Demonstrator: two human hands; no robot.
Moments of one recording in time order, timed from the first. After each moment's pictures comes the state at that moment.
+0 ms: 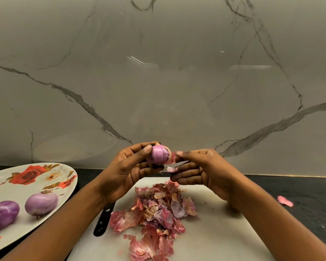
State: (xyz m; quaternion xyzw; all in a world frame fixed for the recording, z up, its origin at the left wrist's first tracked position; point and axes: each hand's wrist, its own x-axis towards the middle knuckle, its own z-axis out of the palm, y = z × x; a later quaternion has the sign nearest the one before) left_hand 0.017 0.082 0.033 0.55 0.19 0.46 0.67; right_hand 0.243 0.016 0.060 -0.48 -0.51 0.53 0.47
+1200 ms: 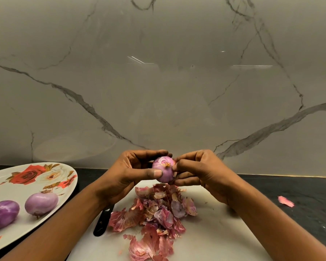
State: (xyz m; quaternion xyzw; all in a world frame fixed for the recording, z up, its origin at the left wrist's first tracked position) left_hand 0.012 0.081 0.027 0.65 0.19 0.40 0.62; right_hand 0.239 0.017 0.053 -0.49 -0.56 0.48 0.47
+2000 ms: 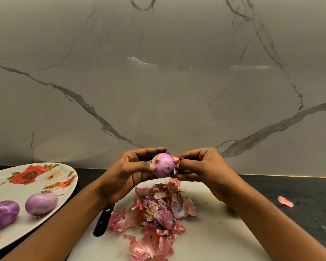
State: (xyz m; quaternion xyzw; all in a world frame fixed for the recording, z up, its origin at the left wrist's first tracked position) left_hand 0.014 0.088 0.027 0.61 0.19 0.40 0.66; right_hand 0.239 0.021 0.050 -0.50 -0.54 0.44 0.52
